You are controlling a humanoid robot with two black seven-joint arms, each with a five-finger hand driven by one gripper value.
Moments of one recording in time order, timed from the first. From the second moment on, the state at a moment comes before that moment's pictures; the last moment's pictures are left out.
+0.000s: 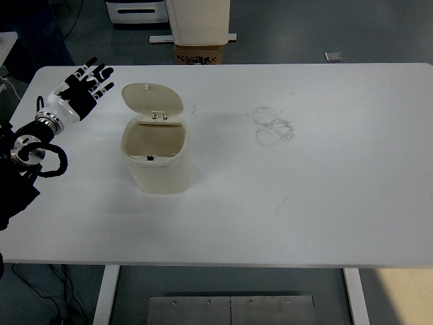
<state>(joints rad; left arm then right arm) -0.96 0.25 -0.58 -0.23 -0.17 -0.47 -0.09 0.00 0.00 0.29 0.15 -0.22 0.06 0.42</state>
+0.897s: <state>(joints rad) -0.96 0.25 -0.58 -0.24 -0.18 -0.47 -0.08 0.00 0.00 0.29 0.15 -0.22 0.06 0.42</state>
